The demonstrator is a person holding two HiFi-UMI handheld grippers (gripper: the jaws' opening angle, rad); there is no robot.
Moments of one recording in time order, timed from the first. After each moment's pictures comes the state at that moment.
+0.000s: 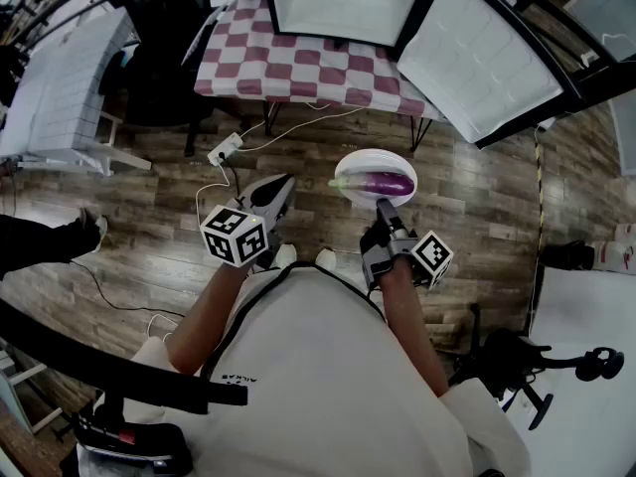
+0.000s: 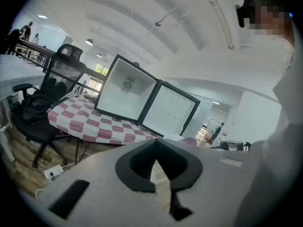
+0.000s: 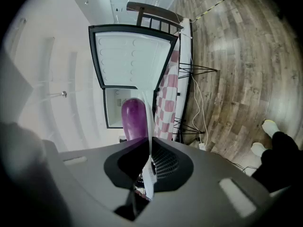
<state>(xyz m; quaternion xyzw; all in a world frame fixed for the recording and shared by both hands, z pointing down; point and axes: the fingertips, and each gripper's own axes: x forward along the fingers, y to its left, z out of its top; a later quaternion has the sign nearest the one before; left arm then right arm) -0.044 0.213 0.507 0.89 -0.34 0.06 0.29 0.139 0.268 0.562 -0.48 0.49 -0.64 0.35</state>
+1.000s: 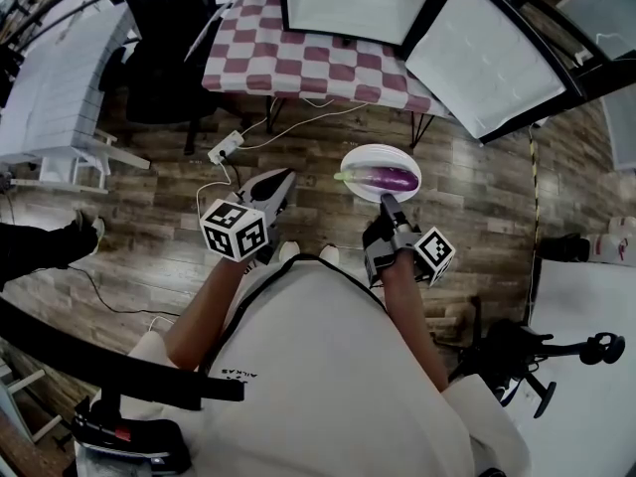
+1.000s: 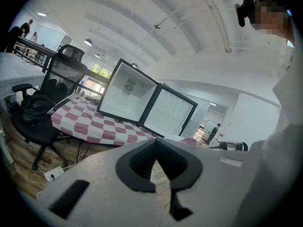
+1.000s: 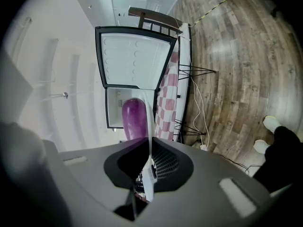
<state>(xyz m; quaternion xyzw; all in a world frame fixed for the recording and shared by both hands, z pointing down) -0.092 0.217 0.503 0.90 -0.32 0.05 0.29 0.102 0.277 0.558 -0.50 0.48 -0.62 0.37</state>
